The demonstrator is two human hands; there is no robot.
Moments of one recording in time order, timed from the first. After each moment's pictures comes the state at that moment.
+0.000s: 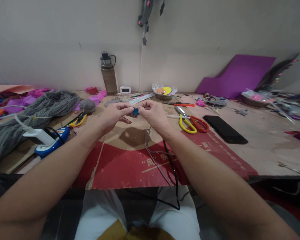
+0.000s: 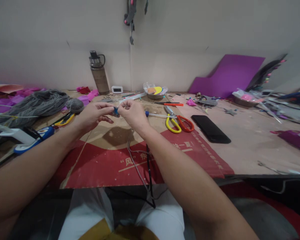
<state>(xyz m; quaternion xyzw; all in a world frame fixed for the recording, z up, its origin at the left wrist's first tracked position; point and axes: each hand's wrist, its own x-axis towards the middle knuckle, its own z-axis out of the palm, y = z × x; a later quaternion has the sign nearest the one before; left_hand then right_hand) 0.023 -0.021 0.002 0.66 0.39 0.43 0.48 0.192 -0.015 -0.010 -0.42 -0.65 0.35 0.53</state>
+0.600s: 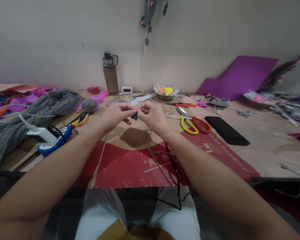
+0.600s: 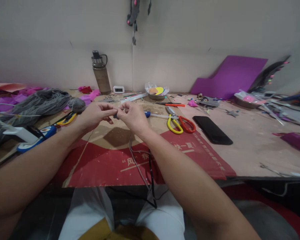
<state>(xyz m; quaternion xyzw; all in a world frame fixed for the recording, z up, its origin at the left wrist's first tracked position) 0.021 -0.020 0.002 0.69 0.41 0.42 0.43 0.191 -0.016 -0.020 -0.41 -0.71 0.29 0.50</state>
